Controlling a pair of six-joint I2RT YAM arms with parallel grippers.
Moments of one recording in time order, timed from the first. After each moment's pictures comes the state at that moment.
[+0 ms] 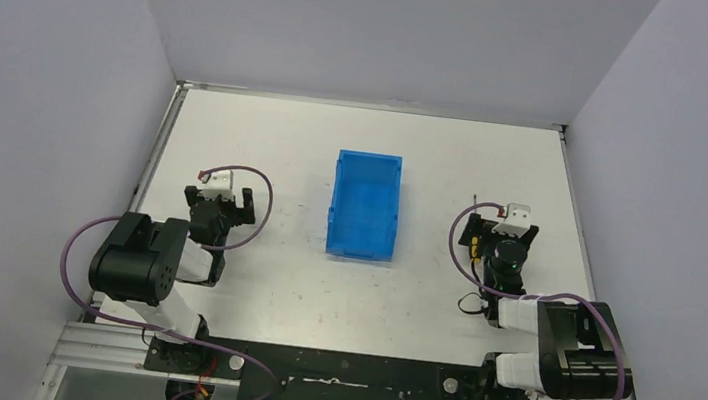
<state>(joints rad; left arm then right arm) -0.06 1.62 0.24 1.16 -0.16 -0.04 0.10 1.35 0.18 0.98 0.21 0.02</state>
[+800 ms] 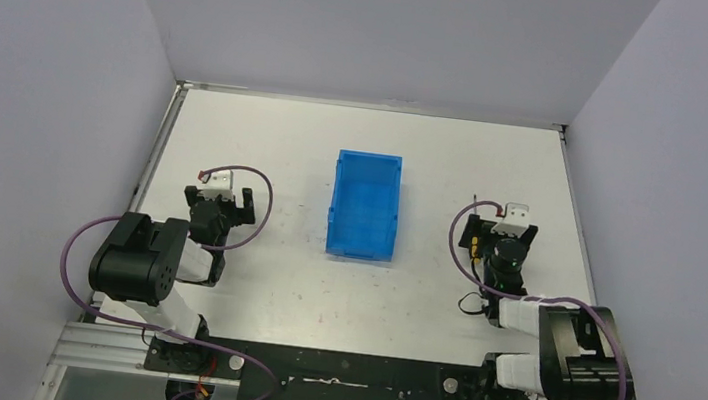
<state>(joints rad) -0.06 1.62 0.24 1.16 -0.16 -0.04 0.10 1.35 0.19 0.92 0.21 0.01</state>
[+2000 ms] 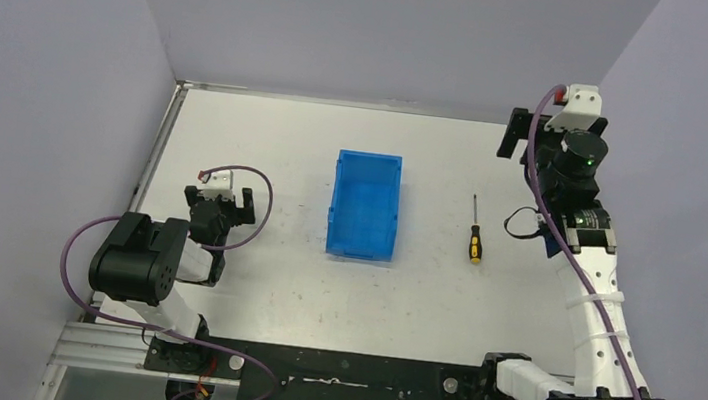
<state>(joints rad) -0.06 1.62 0.24 1.16 -0.16 -0.04 0.10 1.11 1.22 -0.27 0.15 -0.04</state>
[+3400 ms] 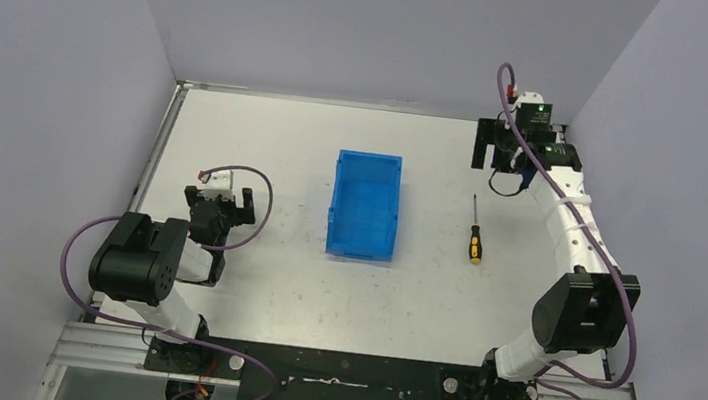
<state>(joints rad) -0.06 1.62 0.24 1.16 -0.16 -0.04 0.09 1.58 1.57 -0.69 0.11 0.02</state>
